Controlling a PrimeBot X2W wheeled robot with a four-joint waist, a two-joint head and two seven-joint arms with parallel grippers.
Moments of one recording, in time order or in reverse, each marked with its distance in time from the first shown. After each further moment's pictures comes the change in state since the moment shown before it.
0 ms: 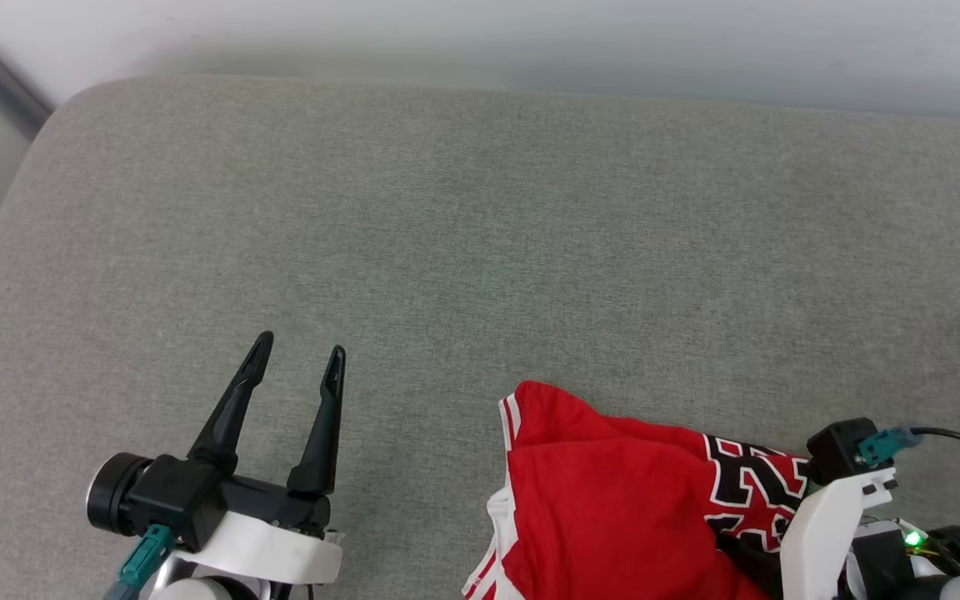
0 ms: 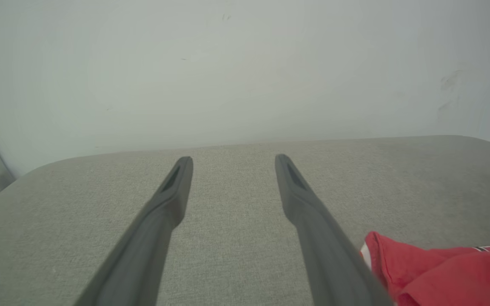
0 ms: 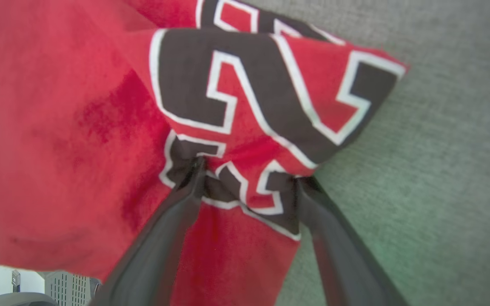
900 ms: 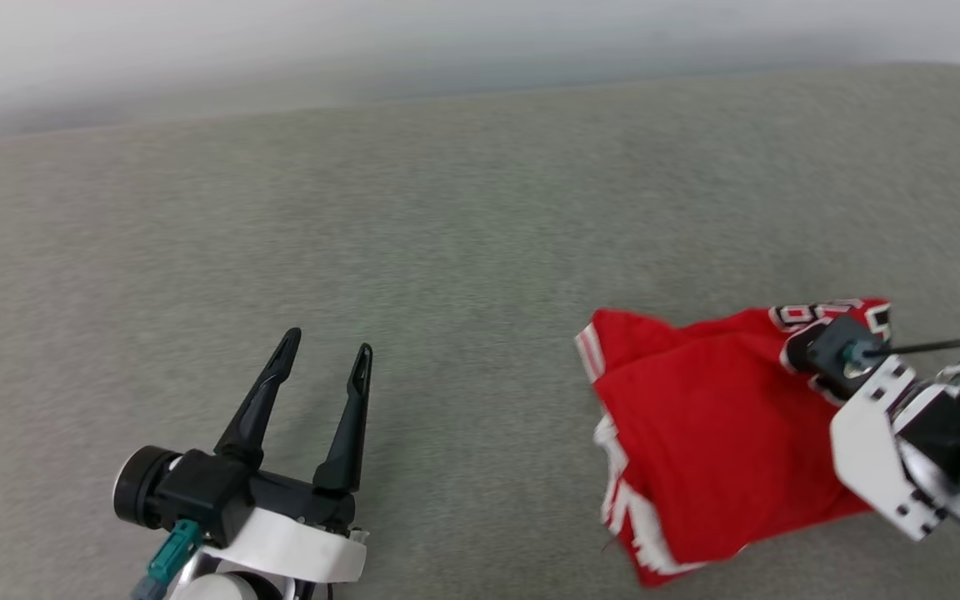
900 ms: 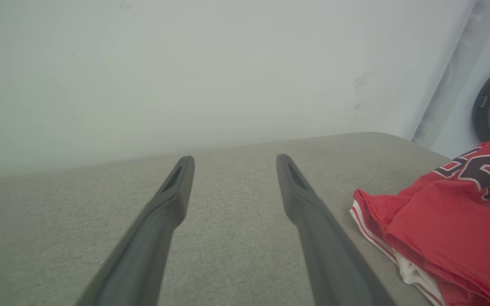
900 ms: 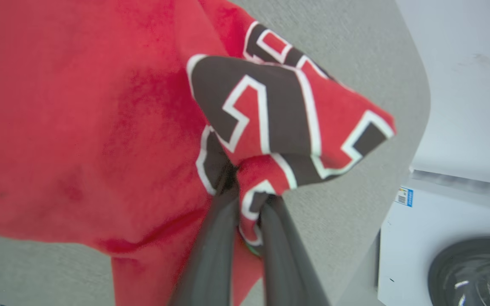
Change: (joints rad) left arm -0.012 -0.017 -0.047 0.003 0.002 0.000 0.000; right arm -0.409 -0.505 0.453 -0.013 -0.211 0.001 -0.110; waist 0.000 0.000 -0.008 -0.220
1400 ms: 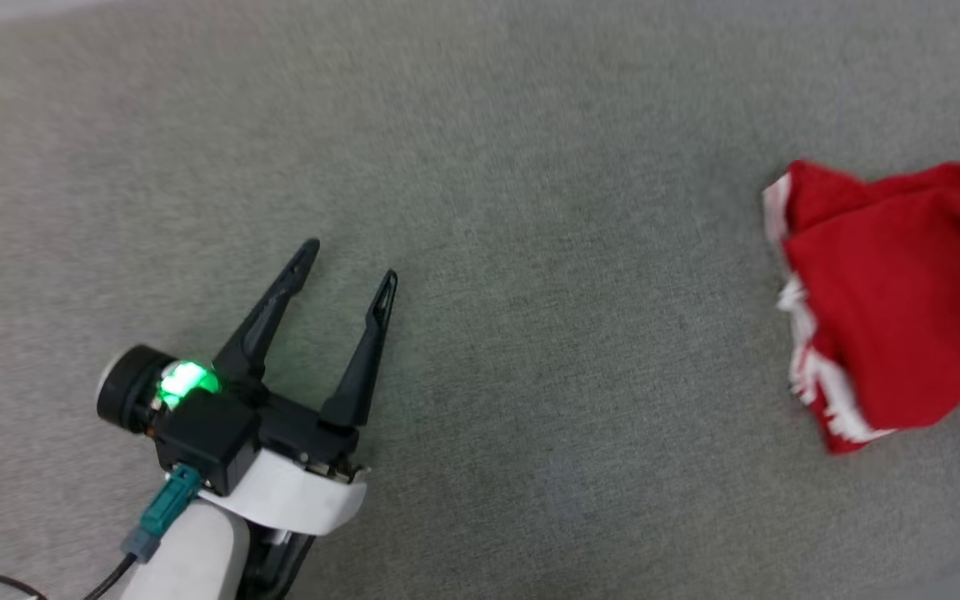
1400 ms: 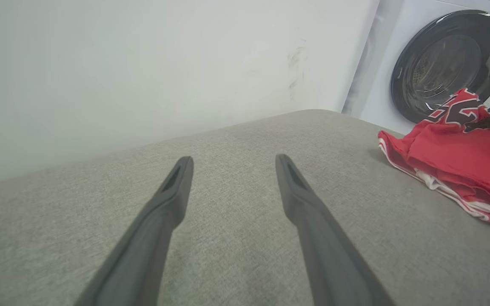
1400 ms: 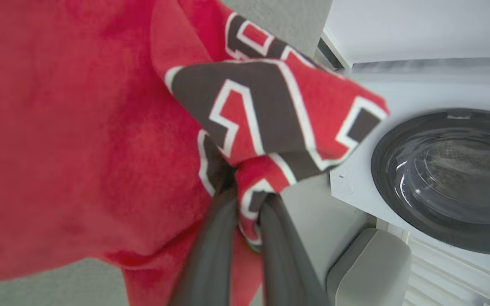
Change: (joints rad) left arm -0.151 0.101 -0.082 -0.049 0.022 0.000 0.000; right arm -0.221 -0.201 -0.019 0.271 0.002 0.000 -0.219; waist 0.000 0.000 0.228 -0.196
